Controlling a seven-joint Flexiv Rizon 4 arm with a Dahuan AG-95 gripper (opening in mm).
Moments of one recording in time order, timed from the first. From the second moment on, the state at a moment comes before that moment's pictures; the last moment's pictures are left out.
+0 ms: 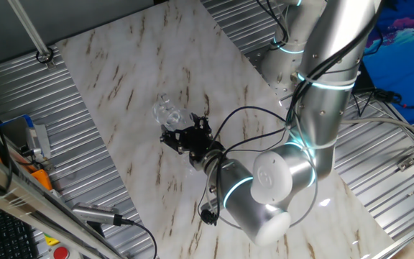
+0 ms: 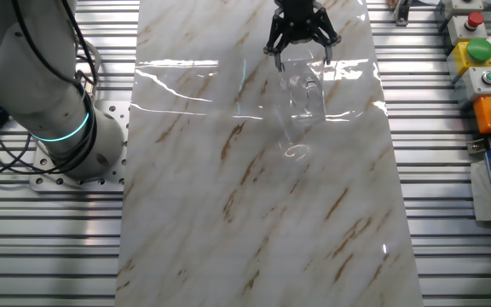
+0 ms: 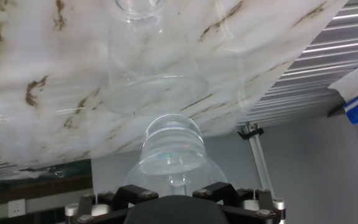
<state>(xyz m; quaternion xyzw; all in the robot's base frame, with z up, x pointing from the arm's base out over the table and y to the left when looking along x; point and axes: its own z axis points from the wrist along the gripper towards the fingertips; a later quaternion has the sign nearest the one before) 0.477 0.106 0.149 0.55 -0.58 0.48 0.36</state>
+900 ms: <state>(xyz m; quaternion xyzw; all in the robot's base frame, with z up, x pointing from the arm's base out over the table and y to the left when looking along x) 0.479 0.113 0.146 0.53 -0.58 0.51 0.36</state>
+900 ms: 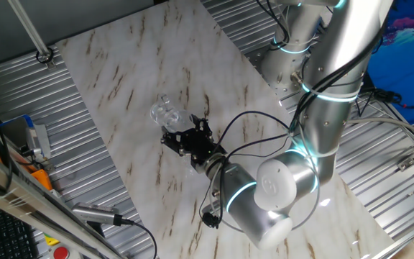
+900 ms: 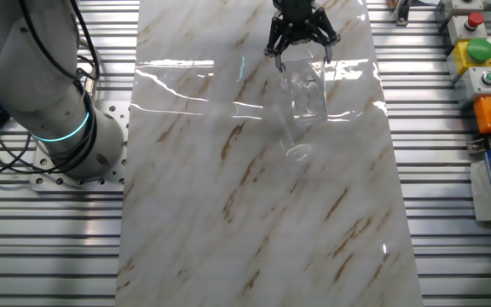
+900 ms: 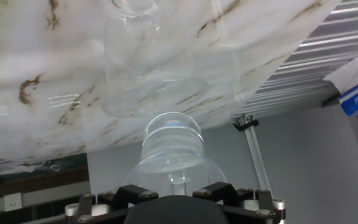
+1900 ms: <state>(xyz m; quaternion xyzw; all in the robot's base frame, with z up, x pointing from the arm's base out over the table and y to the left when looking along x) 0.481 0.120 0.143 0.52 -0.57 0.52 0.36</state>
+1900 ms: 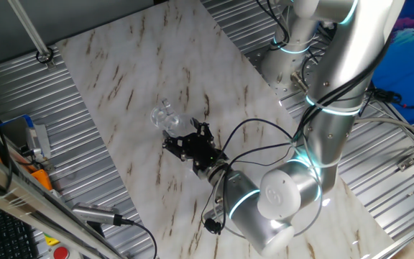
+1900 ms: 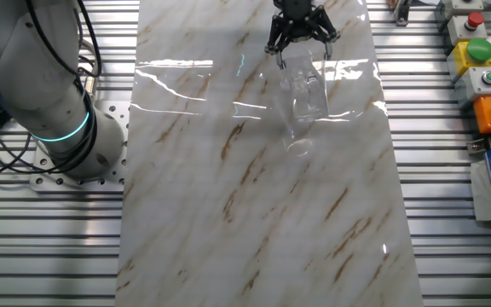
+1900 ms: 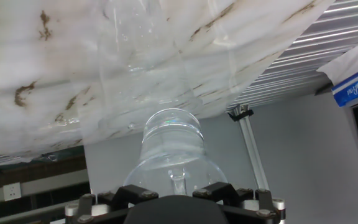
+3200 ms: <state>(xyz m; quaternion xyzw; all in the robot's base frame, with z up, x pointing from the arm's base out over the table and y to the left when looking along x) 0.482 0.121 0.144 0.53 -0.59 0.51 0.34</state>
